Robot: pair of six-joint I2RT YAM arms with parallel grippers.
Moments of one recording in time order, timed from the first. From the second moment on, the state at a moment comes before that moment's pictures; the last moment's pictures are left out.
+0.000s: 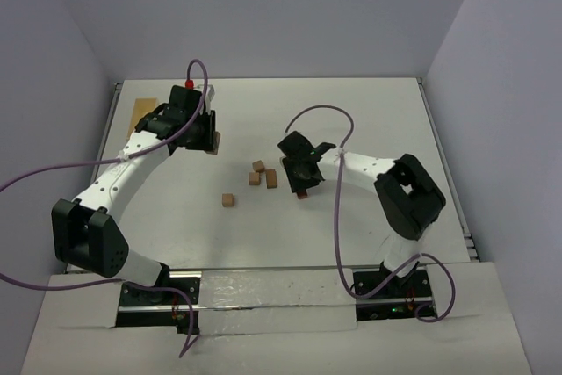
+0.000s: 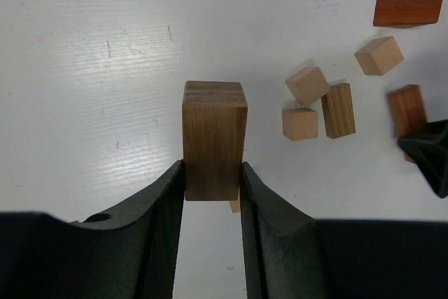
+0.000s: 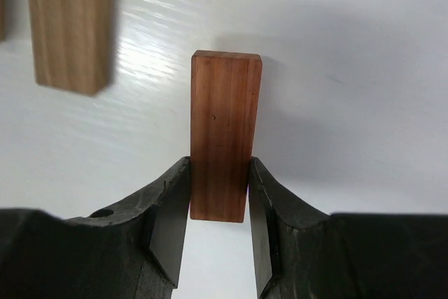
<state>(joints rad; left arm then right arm) -0.37 1.47 1.31 -0.72 -0.03 -0.22 0.70 1.77 1.13 -0.52 0.16 0.37</state>
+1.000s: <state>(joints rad) -0.34 1.45 1.29 -0.72 0.09 -0.15 0.38 2.19 1.73 -0.65 -0.10 -0.20</state>
